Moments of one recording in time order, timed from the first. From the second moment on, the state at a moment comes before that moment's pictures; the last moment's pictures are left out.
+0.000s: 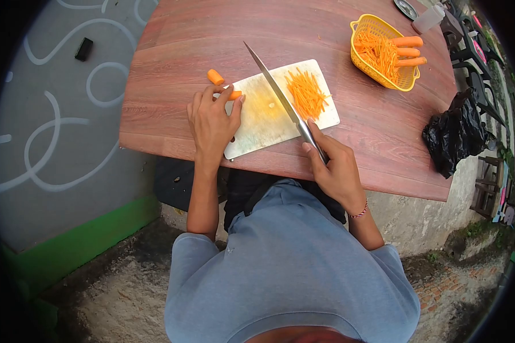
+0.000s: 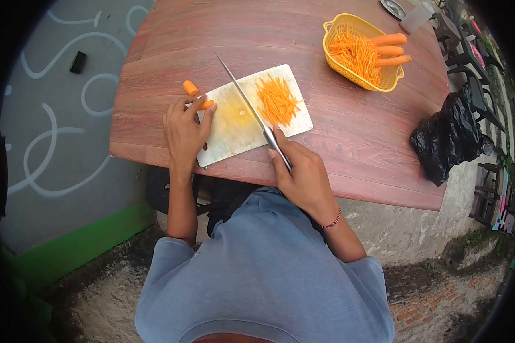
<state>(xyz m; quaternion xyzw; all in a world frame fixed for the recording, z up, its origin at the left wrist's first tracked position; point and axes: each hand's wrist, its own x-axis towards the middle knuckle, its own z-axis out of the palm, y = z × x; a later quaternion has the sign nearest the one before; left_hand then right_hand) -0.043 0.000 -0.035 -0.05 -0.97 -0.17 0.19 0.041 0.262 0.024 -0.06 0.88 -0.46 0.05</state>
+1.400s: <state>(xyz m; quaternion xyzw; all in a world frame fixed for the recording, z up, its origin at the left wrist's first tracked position) -0.024 0.027 -0.048 -0.20 -0.87 -0.39 0.22 0.039 0.233 0.026 -0.10 0.87 -0.47 0.10</state>
